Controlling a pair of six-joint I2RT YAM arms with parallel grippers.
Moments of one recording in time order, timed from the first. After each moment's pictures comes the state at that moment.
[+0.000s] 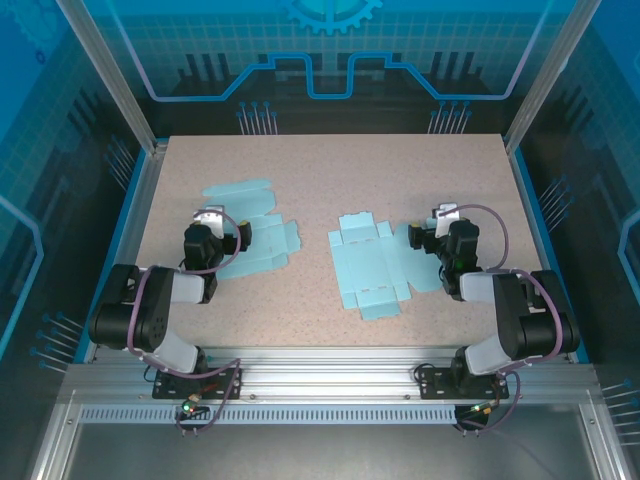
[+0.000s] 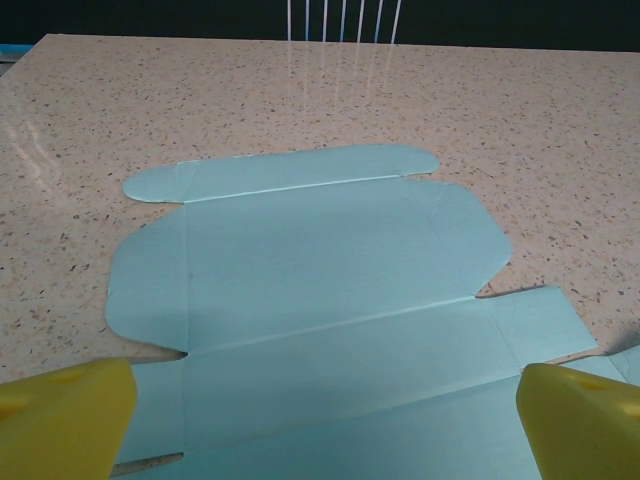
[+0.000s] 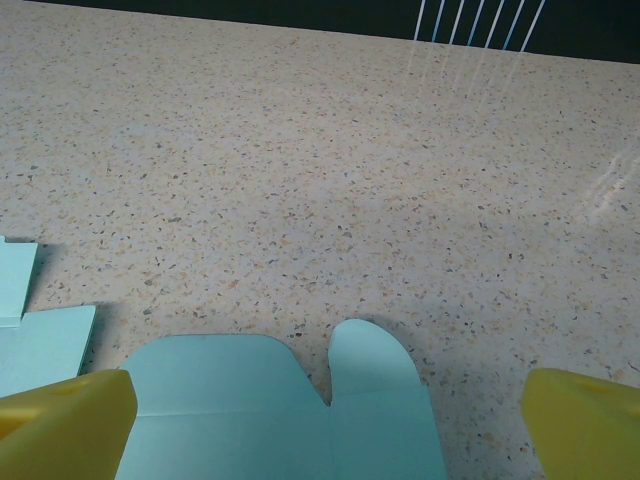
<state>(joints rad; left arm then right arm) -0.01 1.55 0.37 0.82 -0.01 -0.07 0.05 1.49 0.41 0.67 0.02 -0.07</state>
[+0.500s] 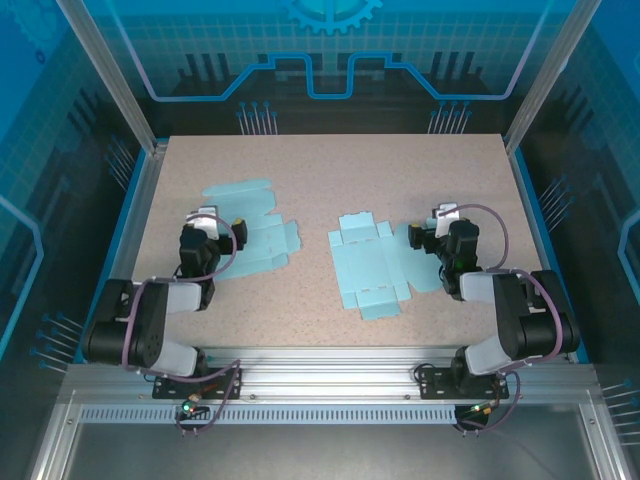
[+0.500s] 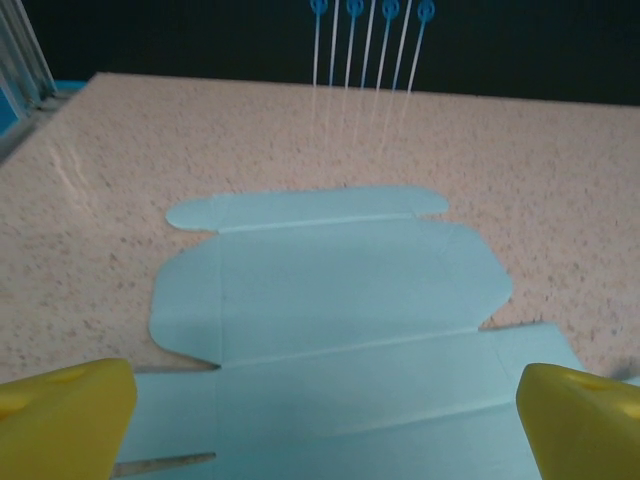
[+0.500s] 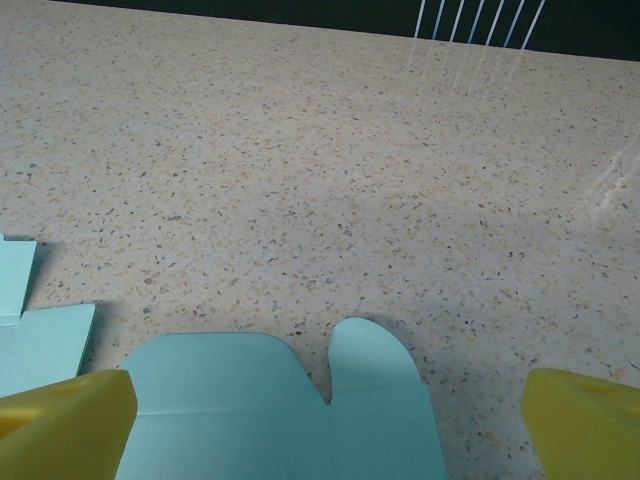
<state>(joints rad) -0.01 1.42 0.32 0.83 -0.07 -0.10 0.05 1.49 0.42 0.66 0.02 -0.07</state>
